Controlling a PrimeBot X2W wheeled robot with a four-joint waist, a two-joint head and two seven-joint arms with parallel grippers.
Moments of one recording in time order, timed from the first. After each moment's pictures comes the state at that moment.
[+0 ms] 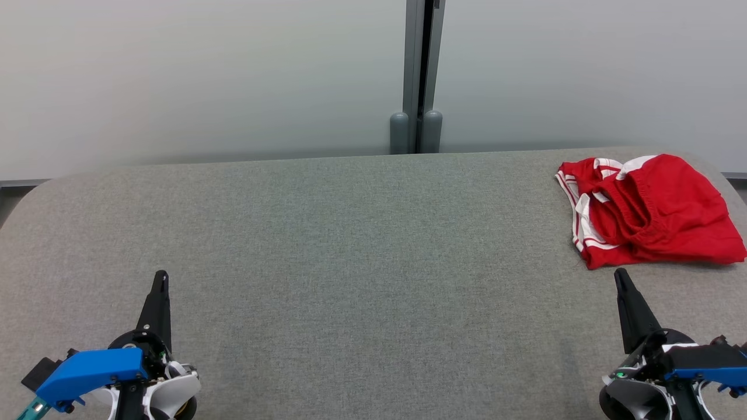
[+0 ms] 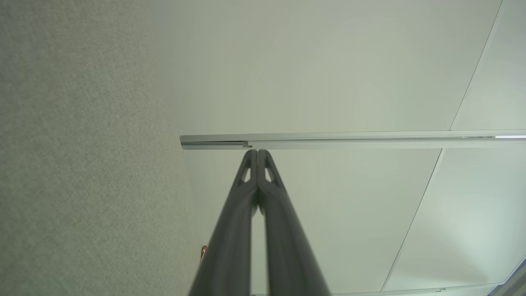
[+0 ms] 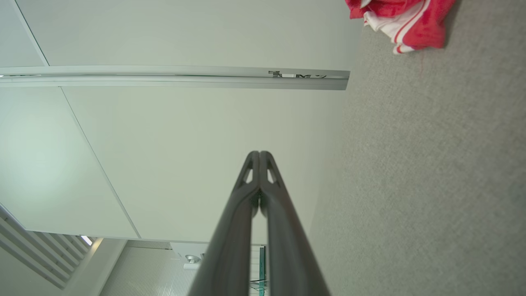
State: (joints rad) left arm -0.10 0.05 0.11 0.25 -1.61 -0.13 0.11; right arm -0.10 -0.05 -0.11 0.25 1.61 0.13 0.11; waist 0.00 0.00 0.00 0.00
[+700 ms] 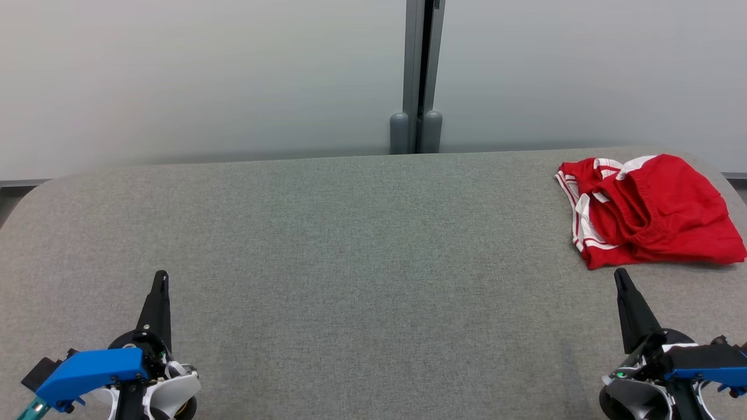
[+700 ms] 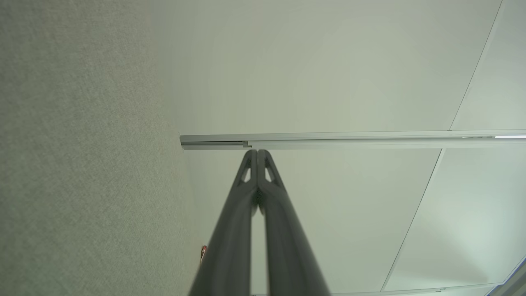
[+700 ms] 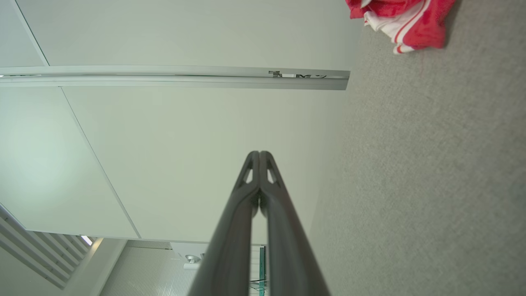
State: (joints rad) left arm -0.10 0.05 0.11 0.25 -1.61 -0.13 0.11; right arm -0.10 -0.05 -0.11 0.25 1.61 0.13 0.11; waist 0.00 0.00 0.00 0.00
